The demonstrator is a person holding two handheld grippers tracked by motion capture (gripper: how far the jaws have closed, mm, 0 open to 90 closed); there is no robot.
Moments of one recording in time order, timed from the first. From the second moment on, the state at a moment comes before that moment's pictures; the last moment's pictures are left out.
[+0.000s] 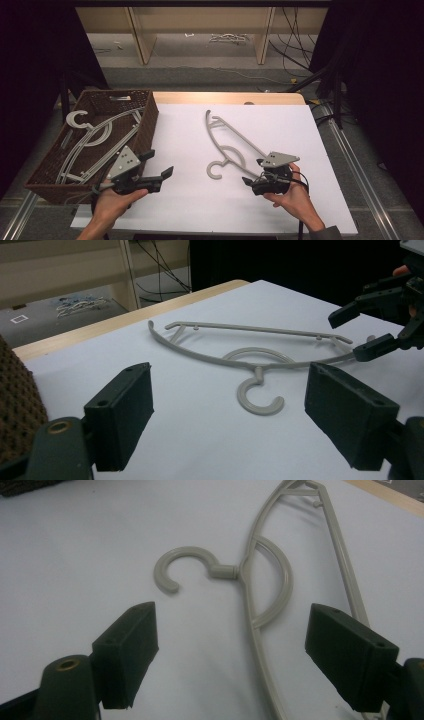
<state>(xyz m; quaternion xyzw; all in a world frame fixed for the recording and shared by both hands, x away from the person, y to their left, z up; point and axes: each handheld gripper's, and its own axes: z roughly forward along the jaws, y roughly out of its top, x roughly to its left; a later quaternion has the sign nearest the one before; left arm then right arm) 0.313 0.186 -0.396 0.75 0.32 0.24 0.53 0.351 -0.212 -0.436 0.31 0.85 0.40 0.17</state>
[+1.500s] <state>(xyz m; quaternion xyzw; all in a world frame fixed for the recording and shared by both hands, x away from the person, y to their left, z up) 0.307 0.162 -0.441 0.78 0.28 0.24 0.51 0.413 -0.194 -0.469 0.32 0.91 0.25 0.09</state>
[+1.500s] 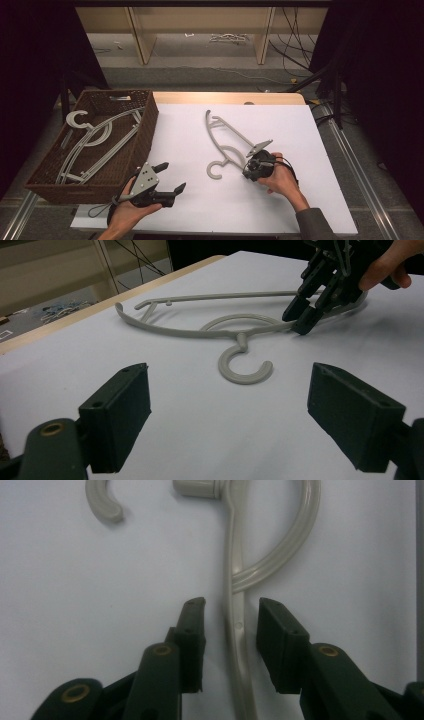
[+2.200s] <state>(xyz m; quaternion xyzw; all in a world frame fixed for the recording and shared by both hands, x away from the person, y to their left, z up) 0.308 0.161 -0.442 0.78 0.28 0.24 0.51 0.431 -0.181 -0.463 0.31 0.93 0.18 0.06</state>
